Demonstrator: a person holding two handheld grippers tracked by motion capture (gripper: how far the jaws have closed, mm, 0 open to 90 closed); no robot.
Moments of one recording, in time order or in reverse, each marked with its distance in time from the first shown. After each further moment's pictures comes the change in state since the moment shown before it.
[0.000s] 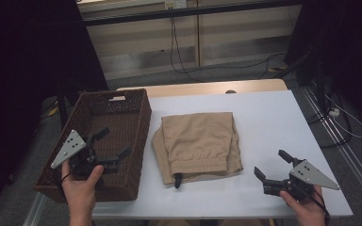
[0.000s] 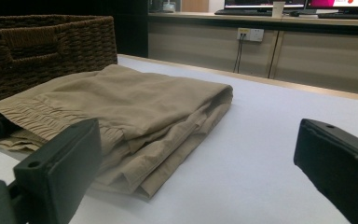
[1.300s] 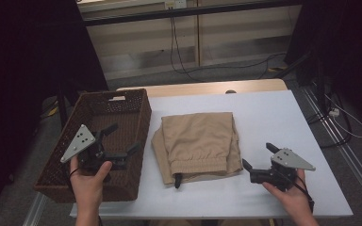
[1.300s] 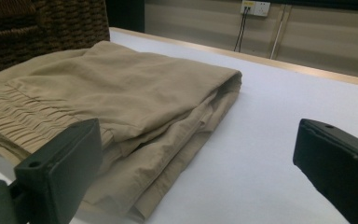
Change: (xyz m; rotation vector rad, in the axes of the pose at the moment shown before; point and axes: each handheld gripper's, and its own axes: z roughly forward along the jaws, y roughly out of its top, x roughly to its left) left arm -0.010 0.008 0.018 -0.004 -0.038 0.013; right arm 0.007 0.009 0.044 0.129 -0.003 -0.029
